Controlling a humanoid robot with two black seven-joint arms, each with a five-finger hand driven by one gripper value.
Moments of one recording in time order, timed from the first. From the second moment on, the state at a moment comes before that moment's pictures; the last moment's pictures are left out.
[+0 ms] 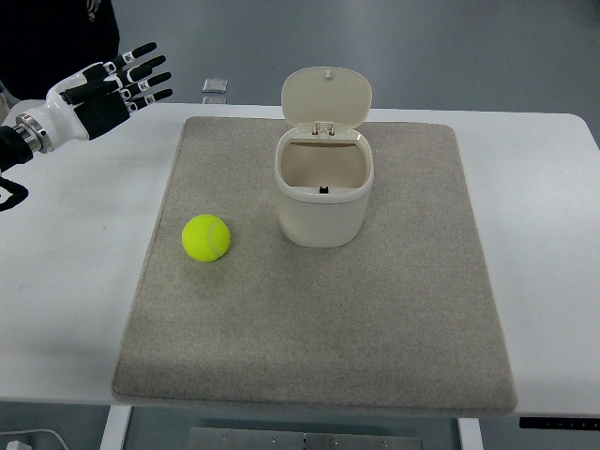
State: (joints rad) left arm -0.87 0.61 -0.59 -0.76 -0.14 -0.55 0.02; right arm 0.01 0.00 -0.03 0.21 0.05 -0.04 0.29
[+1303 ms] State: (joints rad) left arm -0.86 0.66 -0.63 -0.85 0.44 -0.59 -0.17; right arm 0.01 0.00 -0.03 0.21 0.05 -0.04 0.29
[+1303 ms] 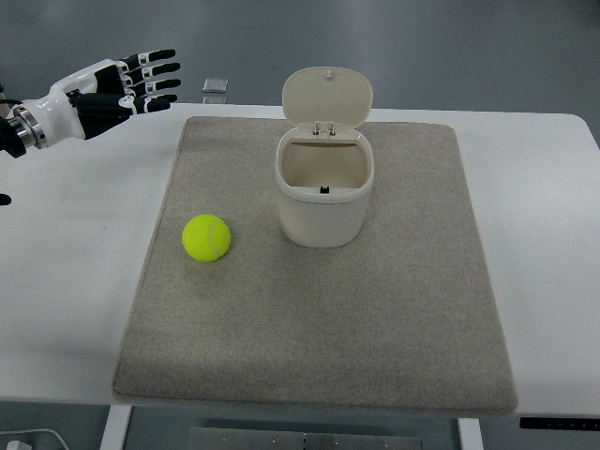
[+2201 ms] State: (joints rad) left arm -0.85 0.81 -0.61 -1.30 1.50 -0.49 -0.37; right arm 0.01 0.00 -0.03 0.21 0.04 -0.04 0.29
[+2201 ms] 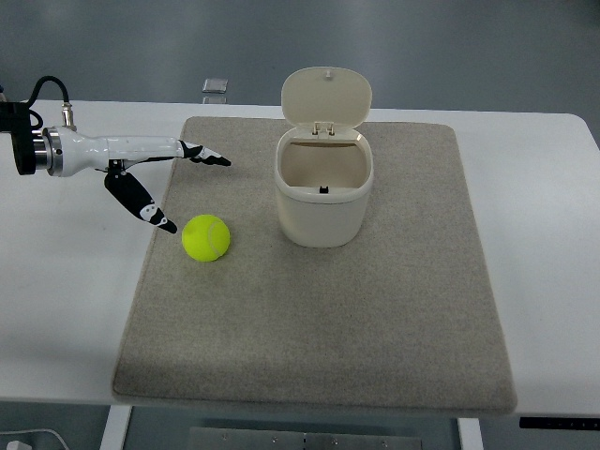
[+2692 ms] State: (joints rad) left arm -0.84 0.74 -0.57 -1.33 1.78 -0.44 -0.37; right arm 0.01 0.00 -0.03 0.21 0.05 -0.04 0.29
